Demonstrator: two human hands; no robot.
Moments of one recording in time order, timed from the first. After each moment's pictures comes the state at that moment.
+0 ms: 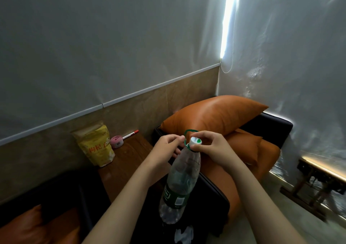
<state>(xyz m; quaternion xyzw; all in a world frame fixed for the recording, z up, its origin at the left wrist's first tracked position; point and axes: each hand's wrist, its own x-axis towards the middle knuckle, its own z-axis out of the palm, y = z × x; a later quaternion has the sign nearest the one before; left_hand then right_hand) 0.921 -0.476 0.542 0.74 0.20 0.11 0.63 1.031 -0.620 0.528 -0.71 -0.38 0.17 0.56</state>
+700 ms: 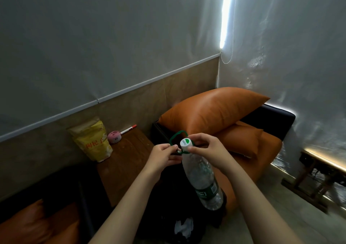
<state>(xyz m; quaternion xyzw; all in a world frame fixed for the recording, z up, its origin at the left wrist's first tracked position) 0.937 -0.496 0.503 0.62 0.30 0.12 0.71 1.059 -0.630 0.485 -0.71 -0.35 0.22 0.57</state>
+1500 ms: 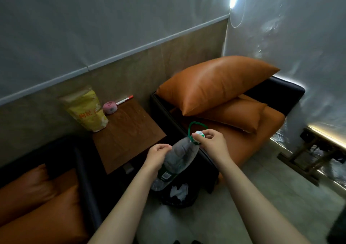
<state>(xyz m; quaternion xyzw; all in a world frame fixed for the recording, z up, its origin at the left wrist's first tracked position) 0.937 -0.514 0.407 0.62 0.46 0.05 0.64 1.070 -0.647 0.396 -0.76 -0.14 0.22 0.59</state>
